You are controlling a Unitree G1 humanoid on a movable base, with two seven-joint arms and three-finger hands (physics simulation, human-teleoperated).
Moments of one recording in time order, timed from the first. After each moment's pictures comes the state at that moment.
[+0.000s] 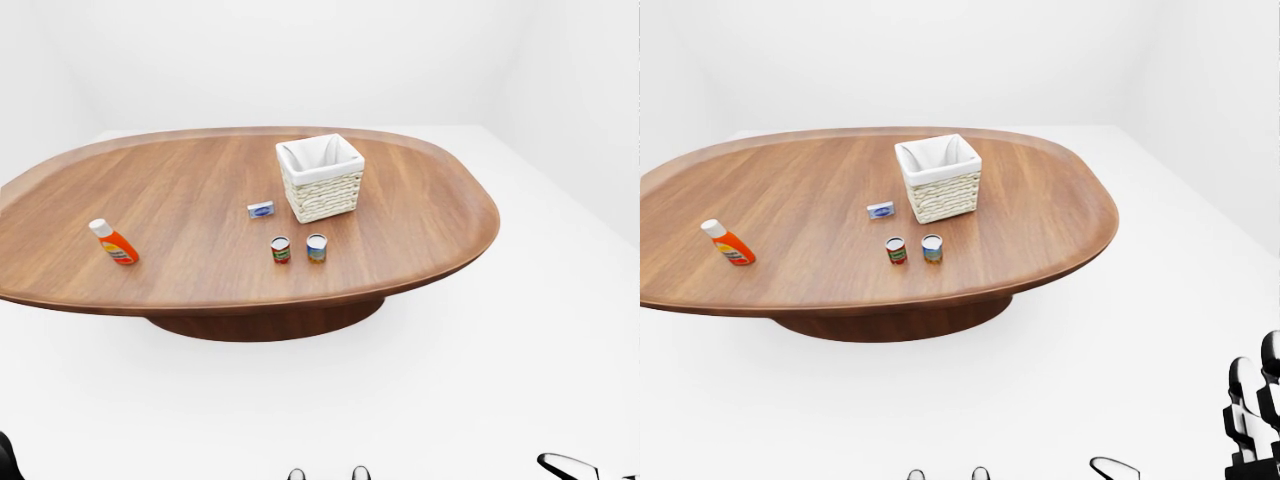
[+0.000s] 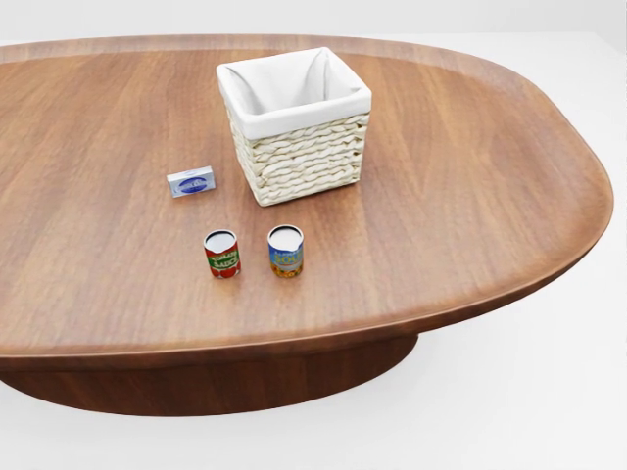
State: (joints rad) left arm 0.03 0.27 0.76 -0.87 -0.96 0.09 0.52; right arm 1.23 -0.34 -0.40 -1.05 0.44 -0.09 -0.36
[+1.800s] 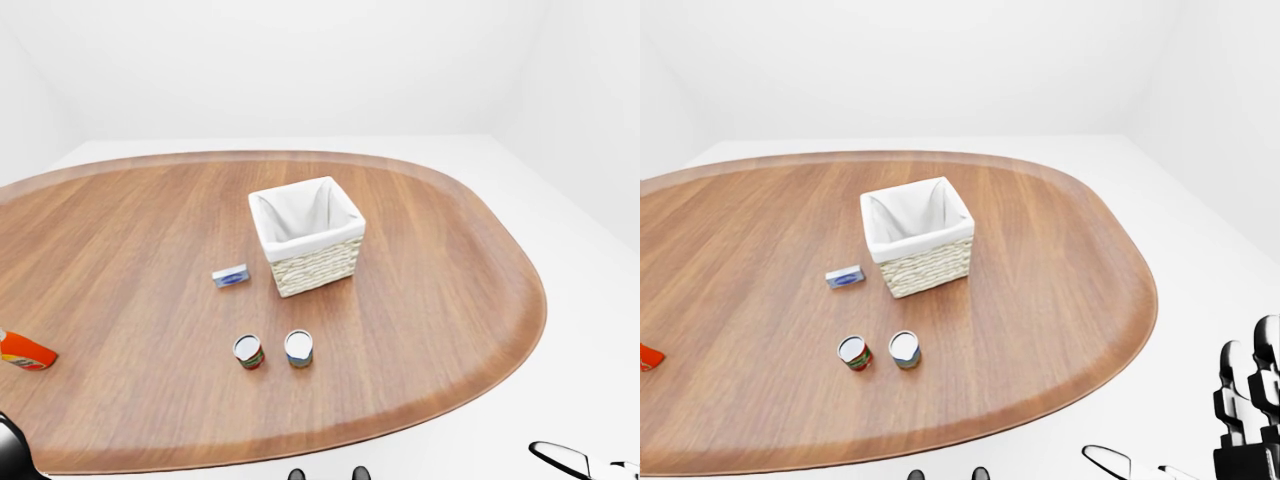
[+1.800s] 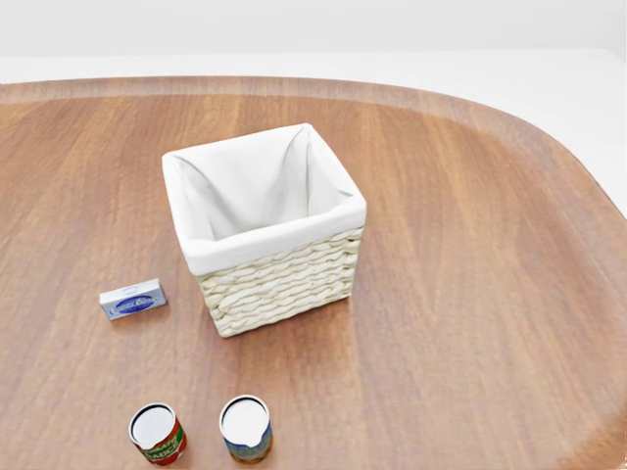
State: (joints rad) left arm 0.03 0.25 0.73 -0.86 -0.92 0.09 0.52; right arm 1.15 -0.33 -0.38 -1.05 0.40 -0.09 -0.35
